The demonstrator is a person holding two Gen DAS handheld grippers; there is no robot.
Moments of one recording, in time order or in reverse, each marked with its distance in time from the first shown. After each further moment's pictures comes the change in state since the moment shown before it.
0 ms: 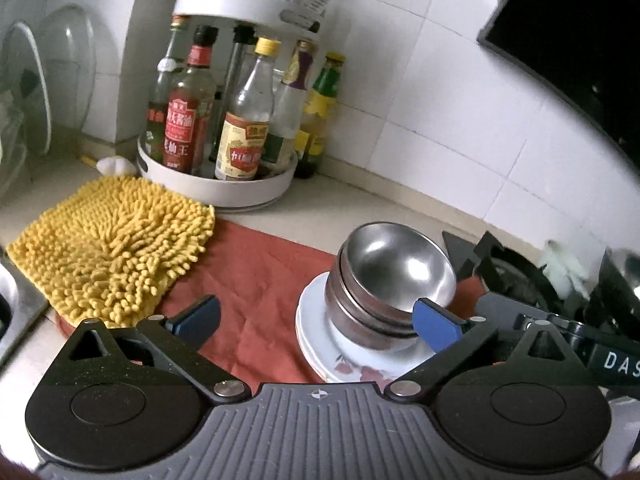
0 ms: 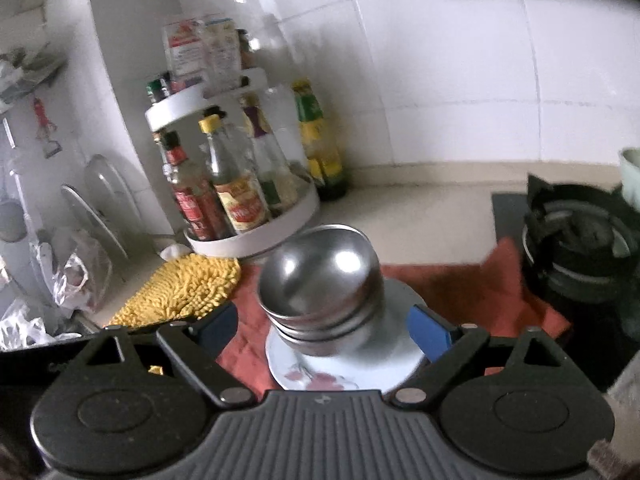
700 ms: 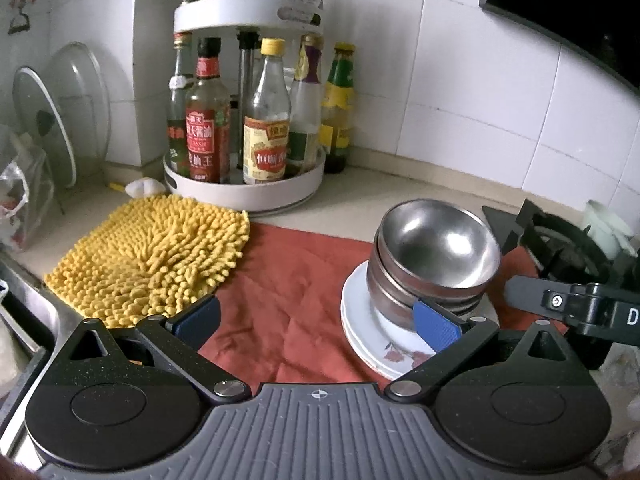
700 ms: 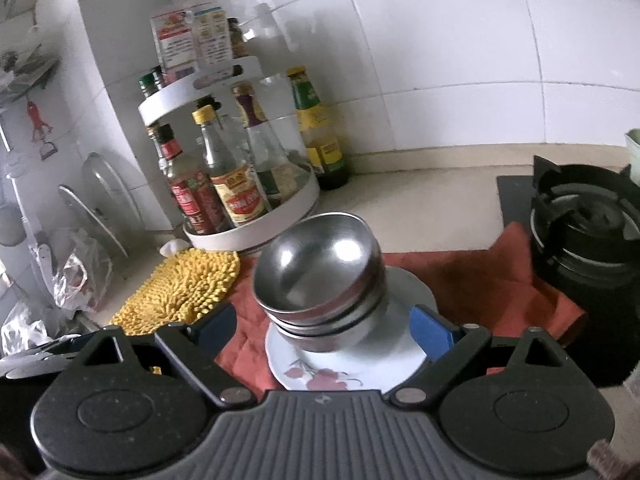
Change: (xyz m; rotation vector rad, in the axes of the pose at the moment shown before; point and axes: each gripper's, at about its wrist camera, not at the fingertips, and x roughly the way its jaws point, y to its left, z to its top) left arm 0.008 -0.009 -0.010 0.147 0.012 0.148; right arm 0.017 -0.011 -0.004 0.048 0.043 0.006
